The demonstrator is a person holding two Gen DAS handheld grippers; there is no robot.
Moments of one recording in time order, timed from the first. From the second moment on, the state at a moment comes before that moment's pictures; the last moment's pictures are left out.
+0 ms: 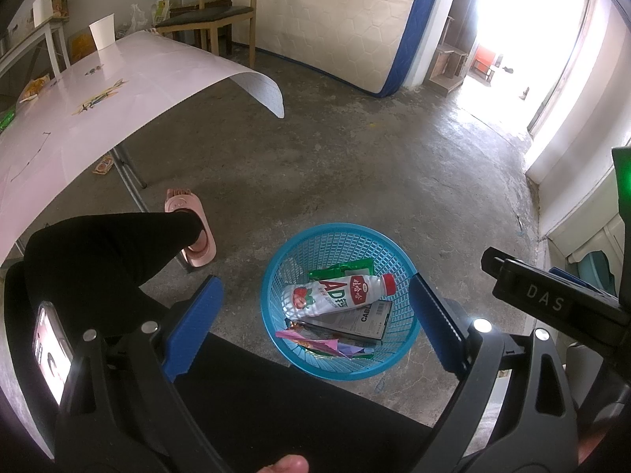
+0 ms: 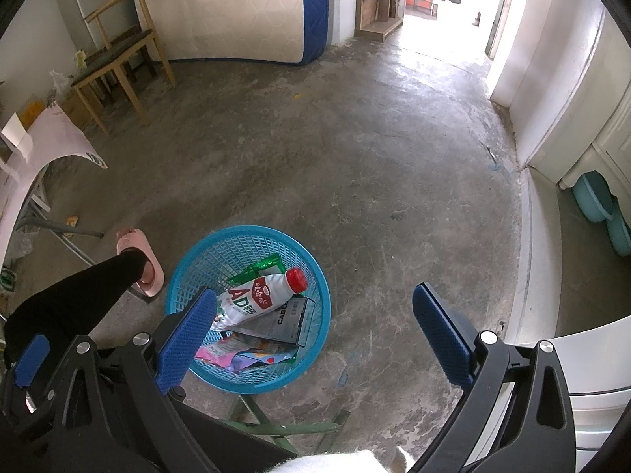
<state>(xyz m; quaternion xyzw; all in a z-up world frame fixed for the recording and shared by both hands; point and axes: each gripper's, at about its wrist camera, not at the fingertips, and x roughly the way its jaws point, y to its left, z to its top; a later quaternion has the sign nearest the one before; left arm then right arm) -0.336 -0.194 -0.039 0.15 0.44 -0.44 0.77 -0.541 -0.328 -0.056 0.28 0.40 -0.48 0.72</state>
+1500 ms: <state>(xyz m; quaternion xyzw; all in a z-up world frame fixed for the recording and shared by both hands) -0.336 -0.194 -0.039 0.15 0.44 -0.44 0.77 -0.540 -0.330 -0.053 0.28 0.40 -0.48 0.72</state>
